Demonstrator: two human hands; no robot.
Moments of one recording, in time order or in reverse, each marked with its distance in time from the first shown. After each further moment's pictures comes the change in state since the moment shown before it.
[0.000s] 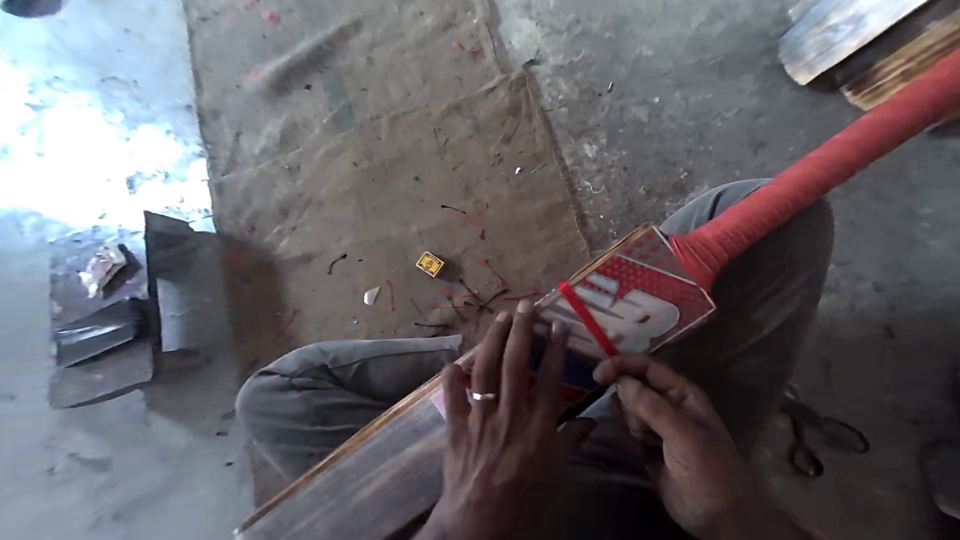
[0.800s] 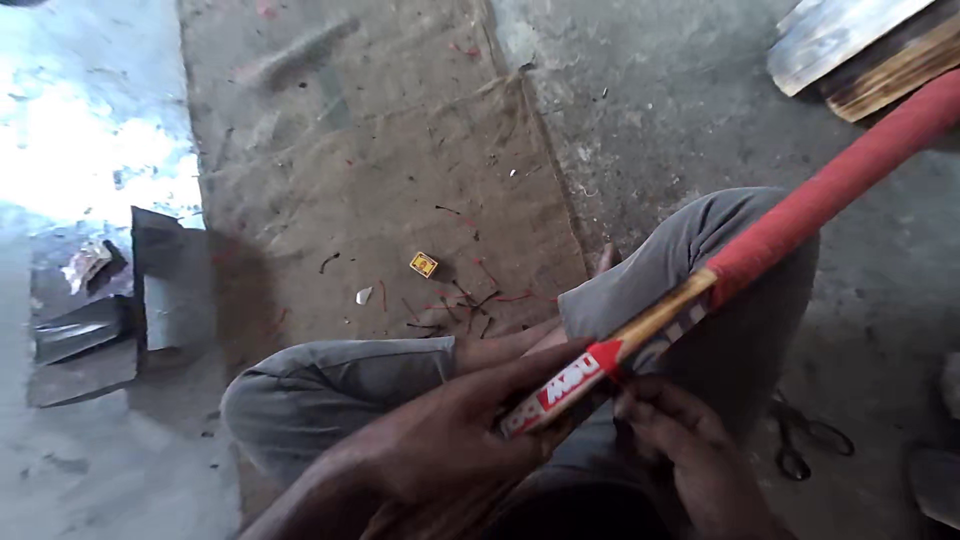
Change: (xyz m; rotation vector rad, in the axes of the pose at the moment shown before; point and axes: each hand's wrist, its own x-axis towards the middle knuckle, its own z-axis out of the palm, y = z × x) left_hand 0.046 -0.058 -0.045 -1.226 -0.931 -0.048; right_hand -0.016 -0.009 -0.005 0.083 -0.114 -0.073
